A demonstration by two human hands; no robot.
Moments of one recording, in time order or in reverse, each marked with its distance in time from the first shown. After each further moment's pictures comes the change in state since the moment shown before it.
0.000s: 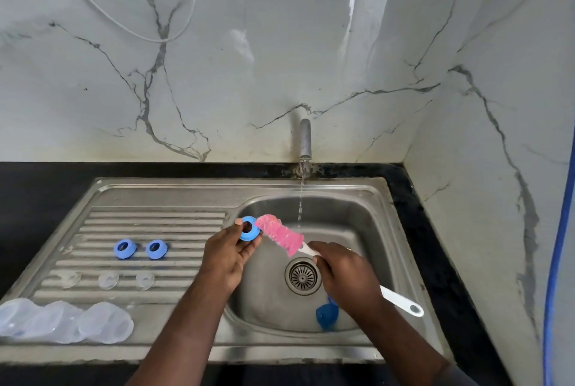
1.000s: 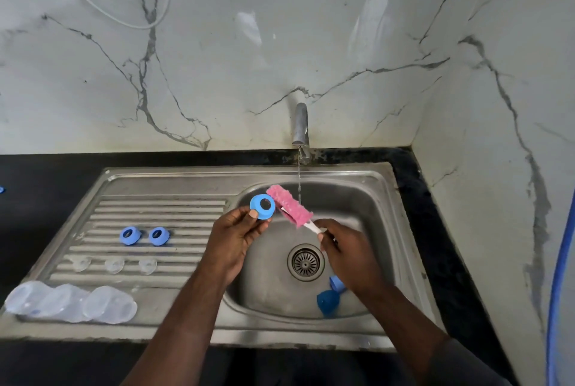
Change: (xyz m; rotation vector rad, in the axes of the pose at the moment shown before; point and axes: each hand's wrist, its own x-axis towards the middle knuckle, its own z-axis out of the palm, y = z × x) left_hand -0.016 -0.010 0.023 0.200 -0.198 0.162; right_hand 0.014 0.032 -0.003 0.368 -0.039 0.104
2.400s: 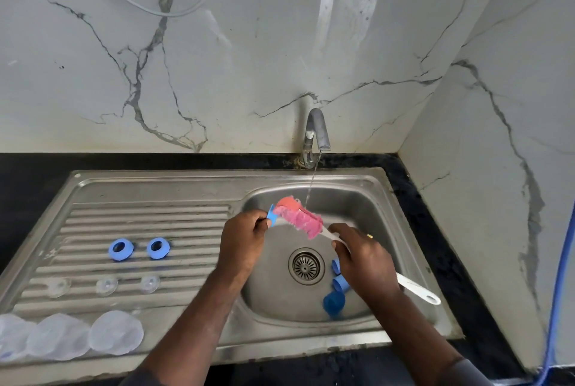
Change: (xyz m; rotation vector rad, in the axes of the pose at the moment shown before) left_hand 0.045 0.008 -0.061 1.097 -0.039 0.533; right_hand -0.015 -0.059 0.032 -0.499 0.186 -0.005
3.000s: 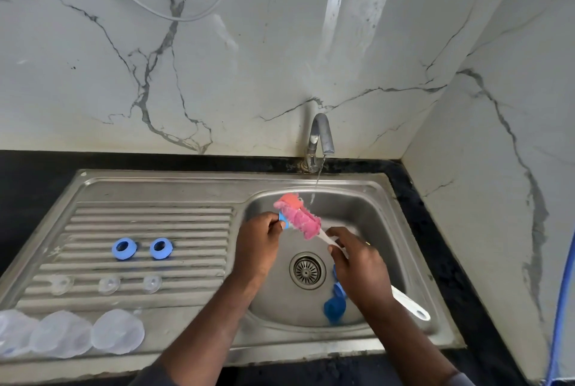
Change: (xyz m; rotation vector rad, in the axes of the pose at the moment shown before) left_hand -0.006 0.018 0.012 -0.124 0.006 -0.046; right_hand 0.000 -0.015 0.006 0.150 0.009 0.125
